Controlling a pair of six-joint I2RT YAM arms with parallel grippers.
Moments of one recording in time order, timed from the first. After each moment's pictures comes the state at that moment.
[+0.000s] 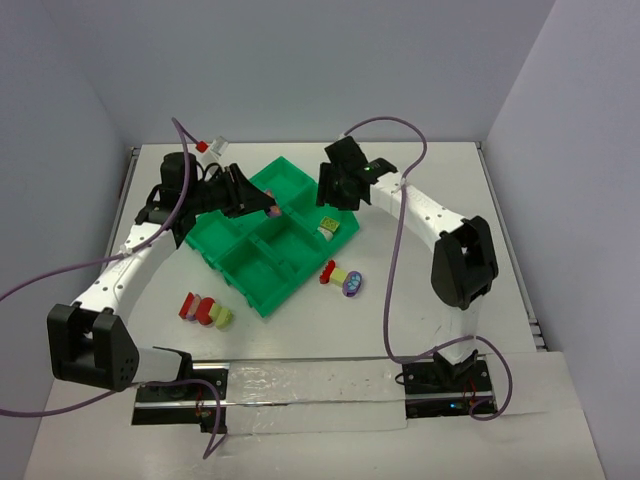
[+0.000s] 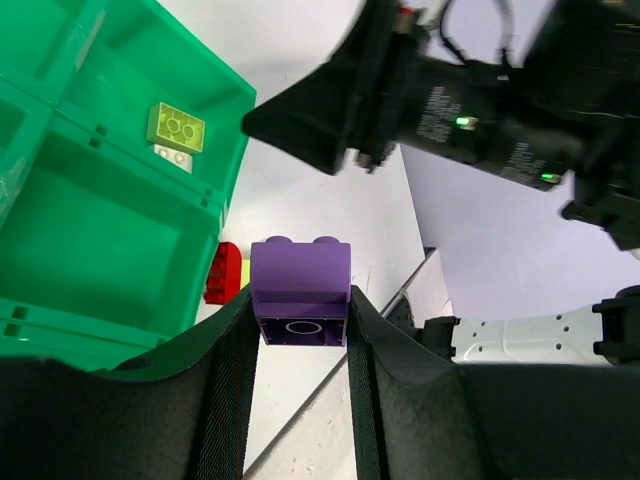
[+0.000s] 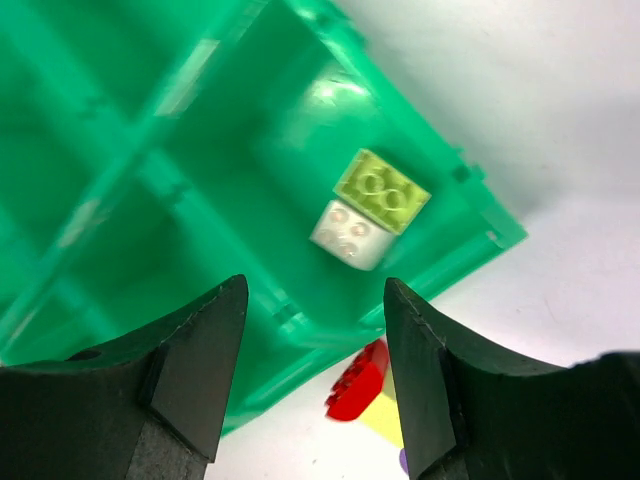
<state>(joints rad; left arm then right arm) -0.24 1.34 1.10 -0.20 0.69 -0.68 0.55 1.88 1.65 -0.66 0.08 0.59</state>
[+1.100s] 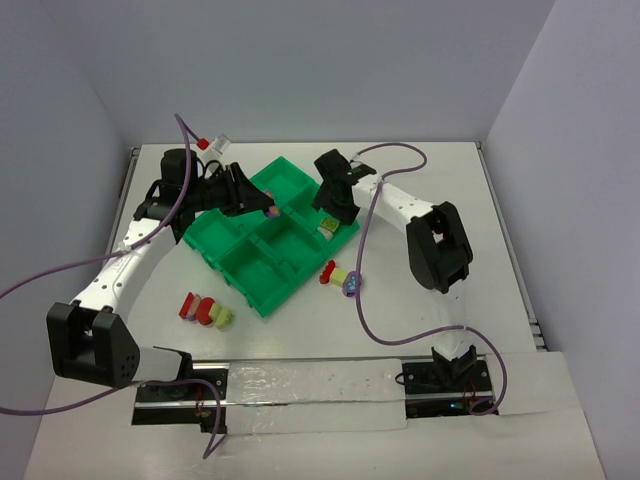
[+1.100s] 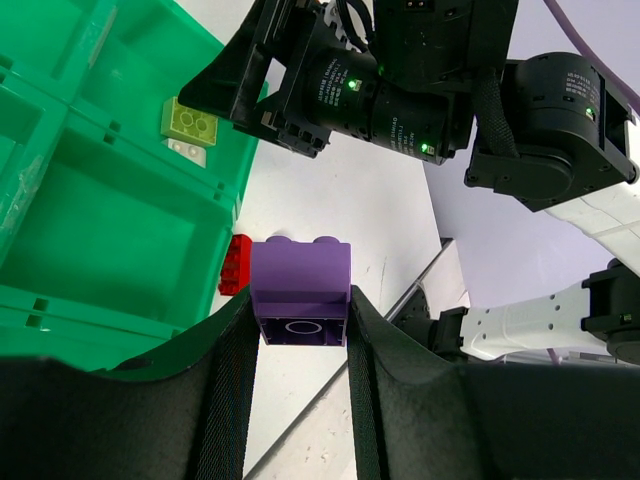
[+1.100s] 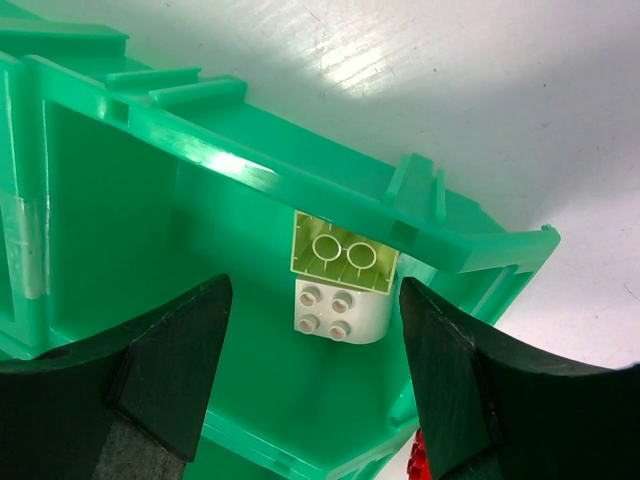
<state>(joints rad) -0.24 1.36 1.15 -0.29 0.68 -0.62 0.56 2.09 1.70 -0.70 0.24 1.02</state>
